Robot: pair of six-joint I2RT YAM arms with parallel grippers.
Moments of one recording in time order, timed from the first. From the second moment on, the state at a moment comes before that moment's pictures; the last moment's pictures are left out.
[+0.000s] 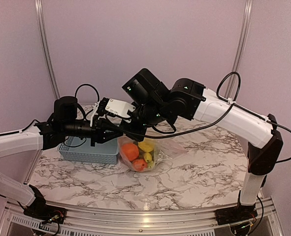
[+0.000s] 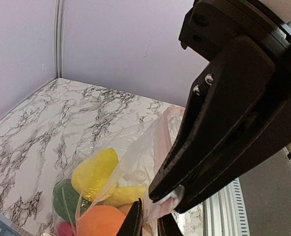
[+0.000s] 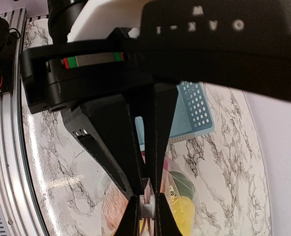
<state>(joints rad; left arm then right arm) -0.66 1.27 0.84 0.16 0.78 -0.02 1.19 1.90 2.09 -0.98 0.14 -0.28</state>
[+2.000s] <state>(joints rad) -0.59 1.19 0.73 0.37 0.60 -0.11 1.07 1.40 1.58 -1.17 0.25 -0.10</state>
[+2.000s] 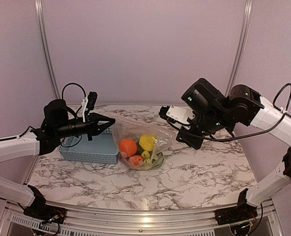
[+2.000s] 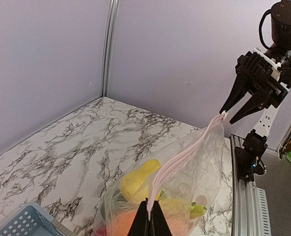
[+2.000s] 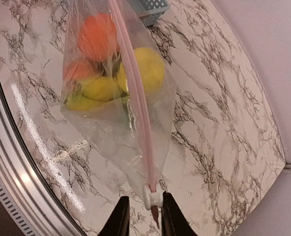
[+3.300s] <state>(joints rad) -0.69 1.50 0.92 0.35 0.53 -0.26 0.84 1.26 1.51 -0.81 0.38 0.08</state>
